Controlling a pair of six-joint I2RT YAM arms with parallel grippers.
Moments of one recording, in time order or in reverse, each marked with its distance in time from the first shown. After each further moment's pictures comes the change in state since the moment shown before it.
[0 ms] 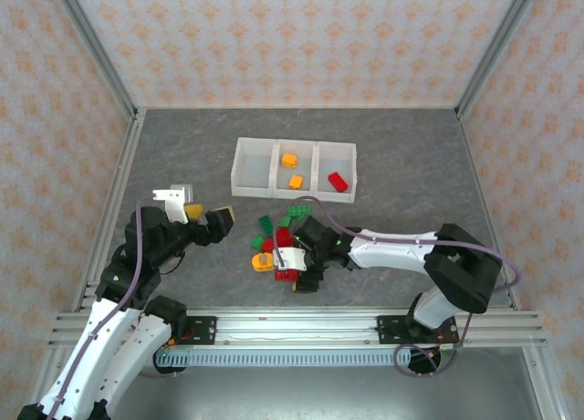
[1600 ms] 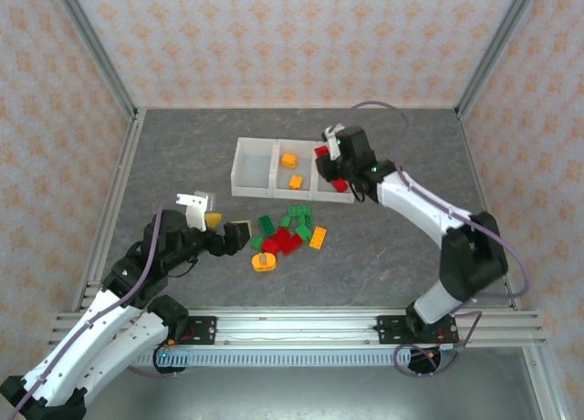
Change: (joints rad) left arm -0.247 0.035 -0.011 0.000 -0.099 -0.019; right arm -0.520 0.079 0.459 -0.006 0.260 0.760
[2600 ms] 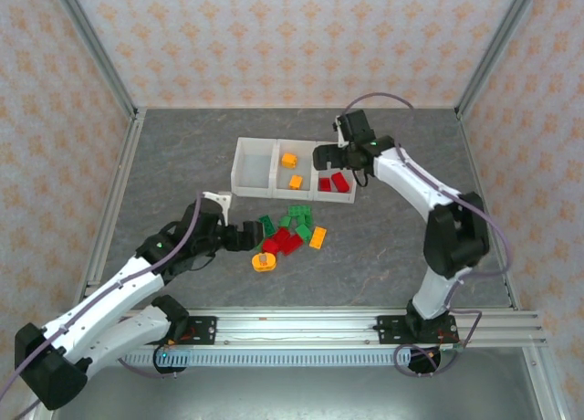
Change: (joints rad) left arm -0.106 0.321 0.032 -0.034 -0.100 -0.123; right arm -0.056 0.066 0.165 -0.256 0.023 0.101
